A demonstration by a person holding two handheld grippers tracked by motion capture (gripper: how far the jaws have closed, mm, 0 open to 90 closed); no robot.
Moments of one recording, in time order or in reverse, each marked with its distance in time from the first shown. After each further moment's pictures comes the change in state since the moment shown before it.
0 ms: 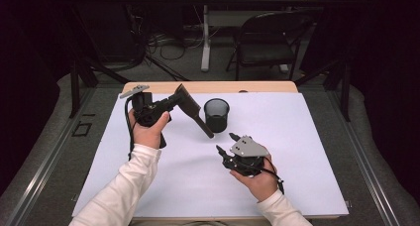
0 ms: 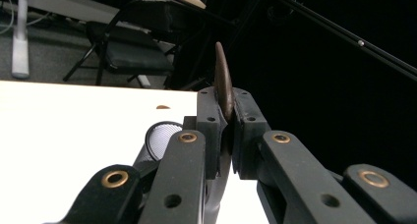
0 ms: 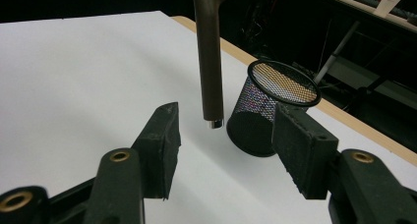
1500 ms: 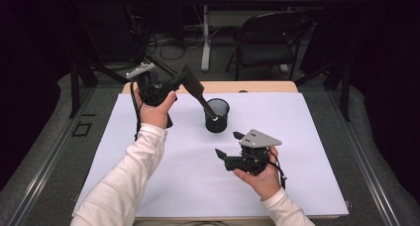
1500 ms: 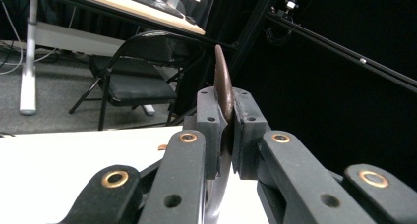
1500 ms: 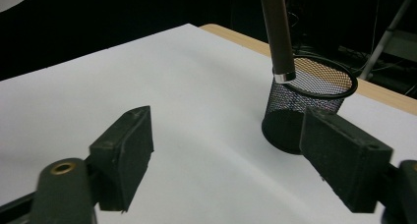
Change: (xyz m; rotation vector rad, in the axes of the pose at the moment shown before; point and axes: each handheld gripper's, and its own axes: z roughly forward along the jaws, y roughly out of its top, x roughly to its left) left arm -0.011 0.039 0.029 -0.072 0.012 0.051; right arm -0.018 0.004 -0.006 -0.002 0.155 0.178
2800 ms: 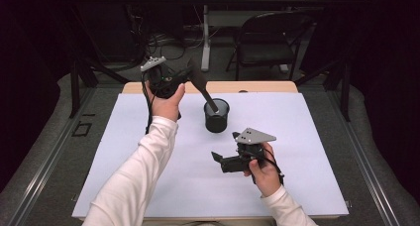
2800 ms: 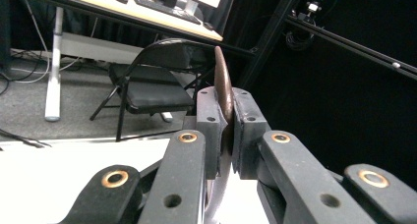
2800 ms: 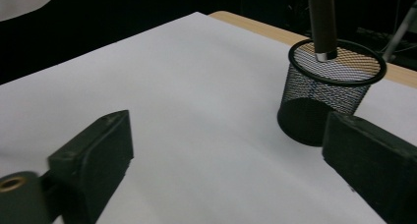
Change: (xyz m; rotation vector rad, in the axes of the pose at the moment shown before) left arm -0.004 0.003 0.030 -0.024 0.081 0.029; right arm 0.000 -0.001 0.013 0.046 0.053 0.050
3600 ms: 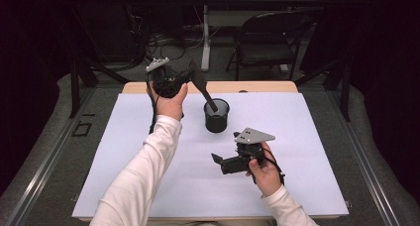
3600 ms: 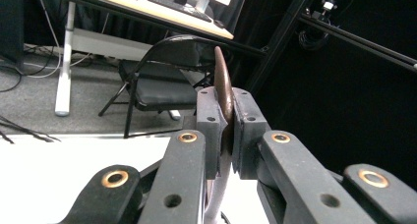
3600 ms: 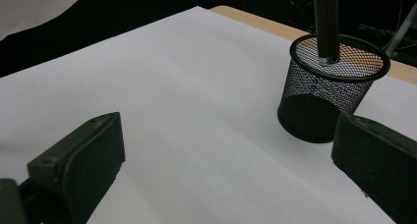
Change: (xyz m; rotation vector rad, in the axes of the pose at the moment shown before) left arm 0.007 -0.008 0.016 0.008 0.040 -0.016; right arm -0.001 -0.001 0.001 0.015 -0.004 -0.005
